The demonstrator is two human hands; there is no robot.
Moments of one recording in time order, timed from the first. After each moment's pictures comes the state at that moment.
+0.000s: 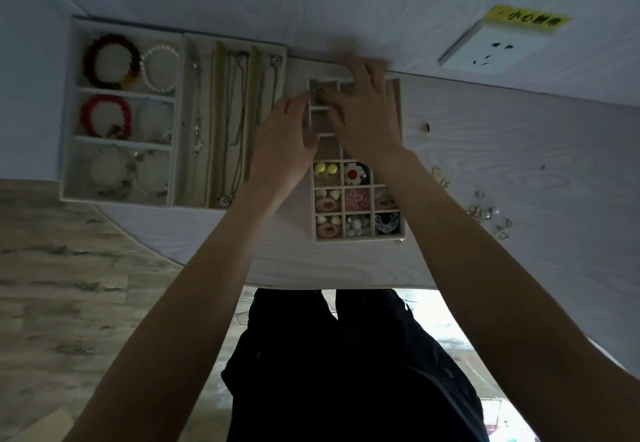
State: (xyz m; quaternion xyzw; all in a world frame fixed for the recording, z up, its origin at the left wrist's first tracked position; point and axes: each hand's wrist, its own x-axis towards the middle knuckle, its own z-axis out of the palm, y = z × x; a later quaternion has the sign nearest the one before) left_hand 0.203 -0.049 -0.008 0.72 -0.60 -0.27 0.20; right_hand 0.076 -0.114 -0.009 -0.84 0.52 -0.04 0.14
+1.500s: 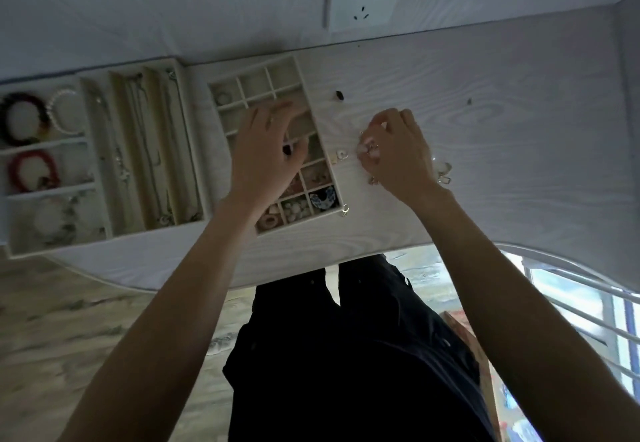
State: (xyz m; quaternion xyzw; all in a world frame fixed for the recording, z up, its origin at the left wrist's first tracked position) left_hand 0.125 -0.039 0.006 0.61 -0.74 -0.22 0.19; right_hand -0.087 -0.037 -0.021 -0.76 0.63 -0.09 0.16
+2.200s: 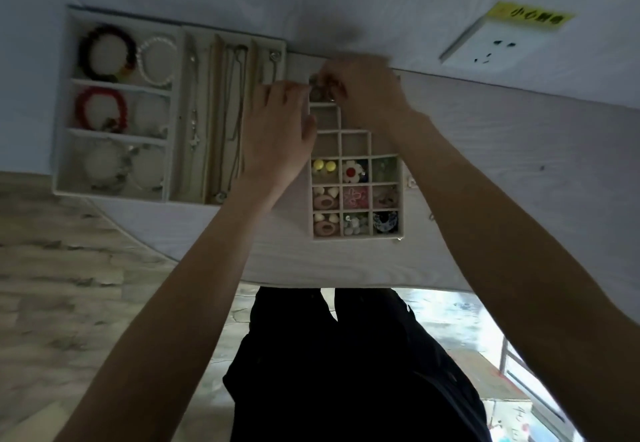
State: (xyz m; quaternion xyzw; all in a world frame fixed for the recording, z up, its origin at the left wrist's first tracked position) left_hand 0.208 -0.052 -0.008 0.73 -0.66 -0.10 0.14; right_hand 0.079 -0.154 -0.004 -0.87 0.43 -0.02 0.22
